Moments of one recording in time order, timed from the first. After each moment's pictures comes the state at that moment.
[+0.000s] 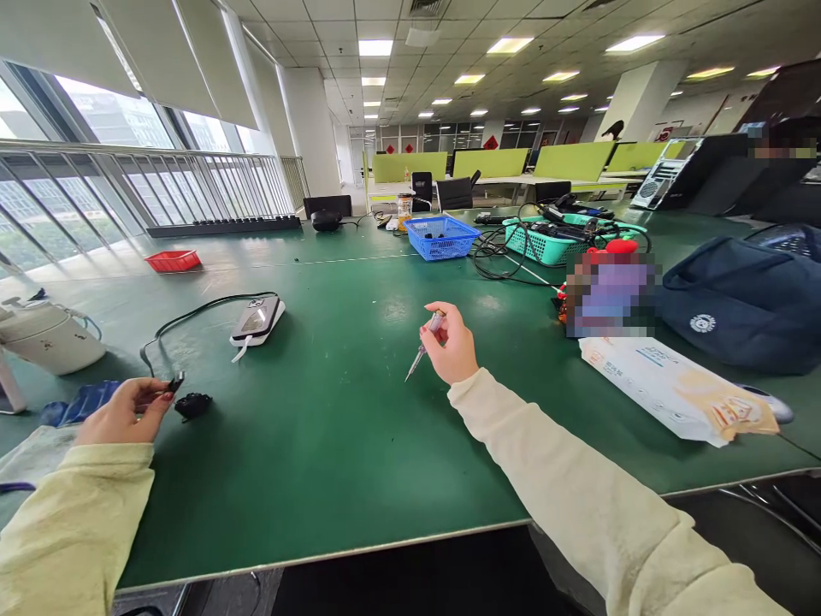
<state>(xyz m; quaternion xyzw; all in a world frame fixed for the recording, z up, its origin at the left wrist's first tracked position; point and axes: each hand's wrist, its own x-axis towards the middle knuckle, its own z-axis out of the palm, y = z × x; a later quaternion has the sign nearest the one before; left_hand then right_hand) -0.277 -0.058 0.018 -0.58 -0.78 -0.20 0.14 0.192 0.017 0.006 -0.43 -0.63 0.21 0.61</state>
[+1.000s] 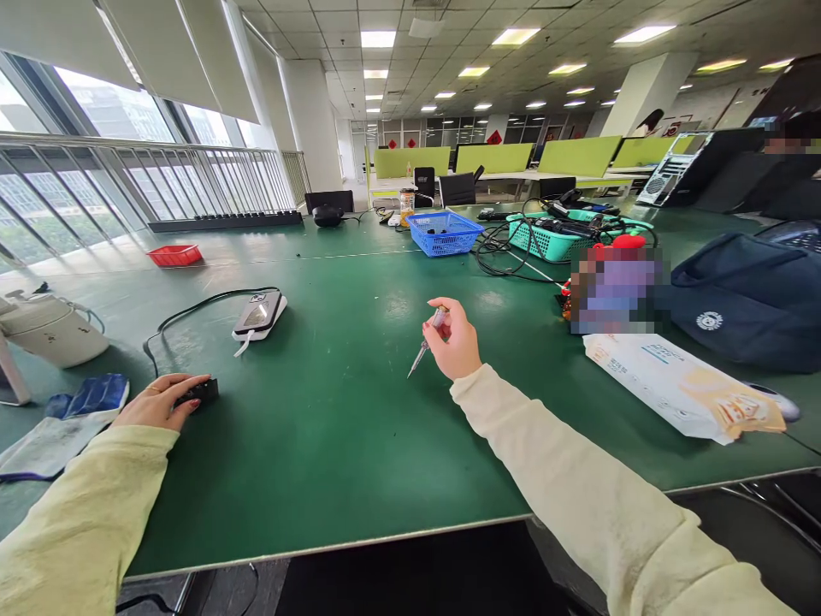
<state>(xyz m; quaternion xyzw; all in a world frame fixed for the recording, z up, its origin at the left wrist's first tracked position) -0.285 -0.042 0.001 -0.67 -0.72 -0.12 0.08 0.192 0.016 0.006 -0.43 -0.62 0.22 0.61</state>
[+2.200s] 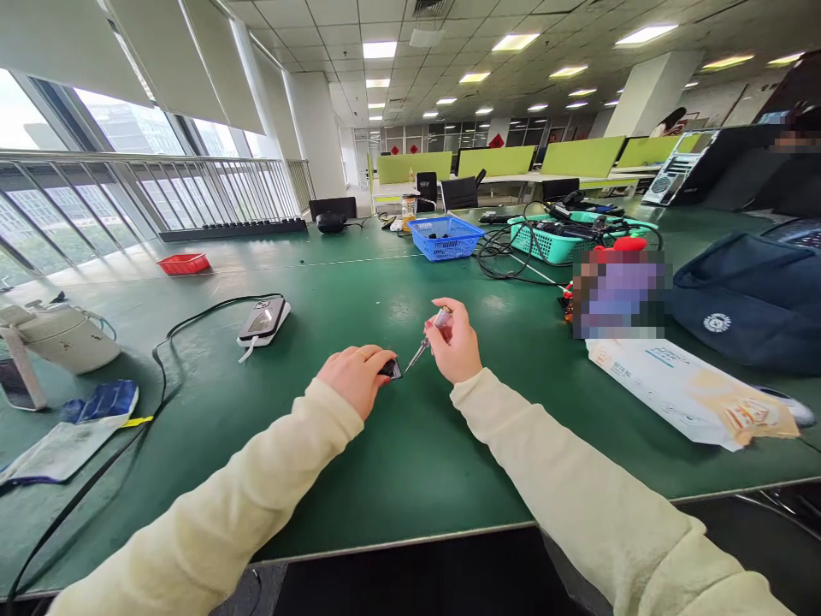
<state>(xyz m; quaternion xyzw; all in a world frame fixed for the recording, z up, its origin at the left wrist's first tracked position) -0.009 -0.032 0.045 -0.85 -0.50 -0.14 0.02 0.193 0.020 0.004 -0.42 -0.61 0.24 0.63</state>
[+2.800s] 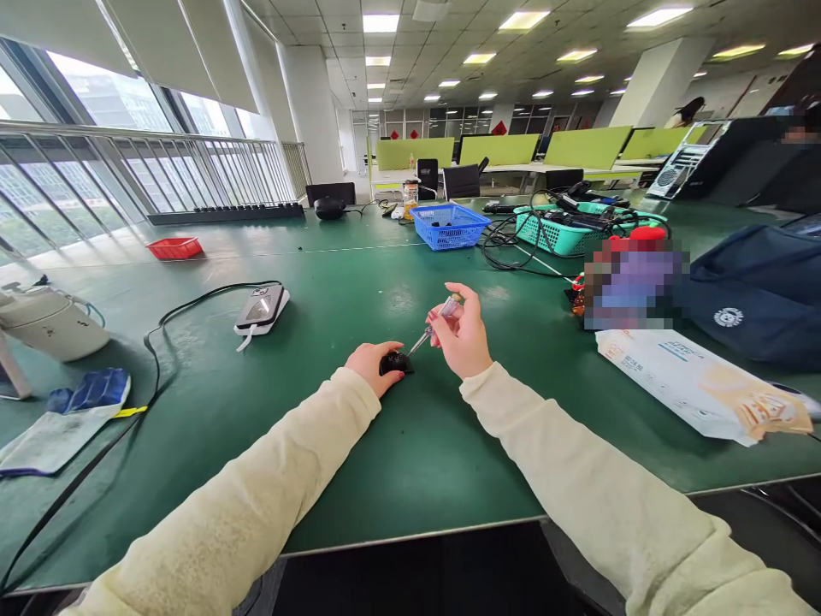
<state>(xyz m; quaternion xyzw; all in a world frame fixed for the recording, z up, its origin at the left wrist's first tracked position) -0.002 0.017 -0.013 -0.81 -0.54 -0.18 -0.13 0.188 0.017 0.007 -0.37 -0.60 0.30 0.64</state>
